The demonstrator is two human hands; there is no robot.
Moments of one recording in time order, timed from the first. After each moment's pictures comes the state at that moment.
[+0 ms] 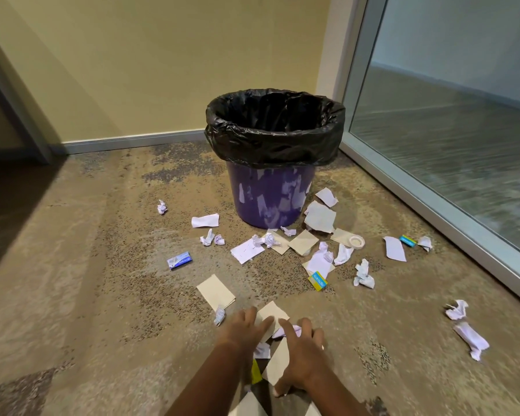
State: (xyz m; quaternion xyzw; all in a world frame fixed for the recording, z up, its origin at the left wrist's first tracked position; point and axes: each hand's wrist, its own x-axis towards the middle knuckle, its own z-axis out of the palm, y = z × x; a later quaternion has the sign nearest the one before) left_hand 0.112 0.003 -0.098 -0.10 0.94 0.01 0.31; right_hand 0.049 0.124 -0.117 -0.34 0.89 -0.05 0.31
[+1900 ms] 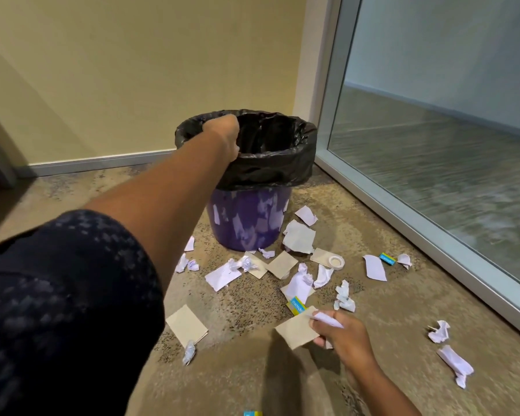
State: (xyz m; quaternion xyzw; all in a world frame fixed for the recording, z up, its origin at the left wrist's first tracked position) left_hand -0.057 -0.087 0.155 -0.36 0.55 0.68 -0.32; right_hand -0.035 0.157 -0.071 0.01 0.72 -0.64 0.27
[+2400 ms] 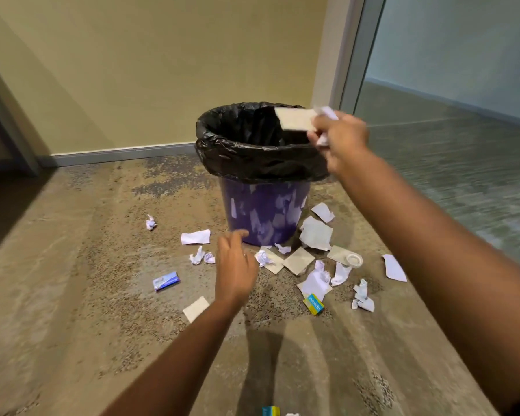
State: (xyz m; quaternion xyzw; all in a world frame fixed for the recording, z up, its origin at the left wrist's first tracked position) left_hand 0.036 -0.034 -0.032 -0.38 0.81 0.36 -0.25; right_hand -0.120 0.006 0.135 -0.11 0.58 -0.79 0.15
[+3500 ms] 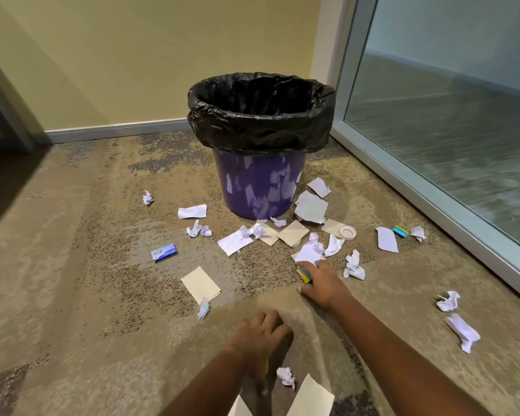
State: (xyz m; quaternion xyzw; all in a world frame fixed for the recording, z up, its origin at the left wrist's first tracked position) left_hand 0.093 0.040 -0.110 -0.04 0.96 0.06 0.29; right_hand -0.075 0.112 -0.122 -0.33 0.91 -0.12 0.22
